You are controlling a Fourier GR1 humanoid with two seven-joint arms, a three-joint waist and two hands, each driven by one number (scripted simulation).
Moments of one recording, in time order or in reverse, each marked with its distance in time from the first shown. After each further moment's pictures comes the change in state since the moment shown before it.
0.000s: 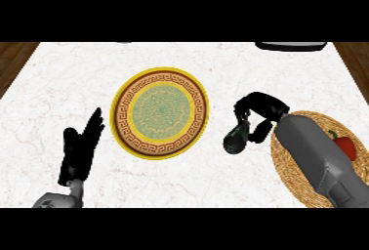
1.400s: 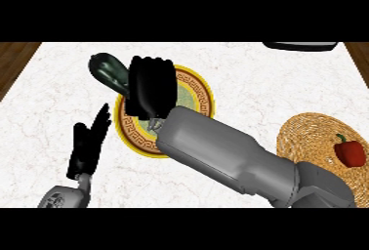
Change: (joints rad) left arm -0.048 -0.030 -0.006 0.035 -0.022 -0.011 -0.007; right arm -0.453 0.299 0.478 -0.413 0.019 -0.678 1.484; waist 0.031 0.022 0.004
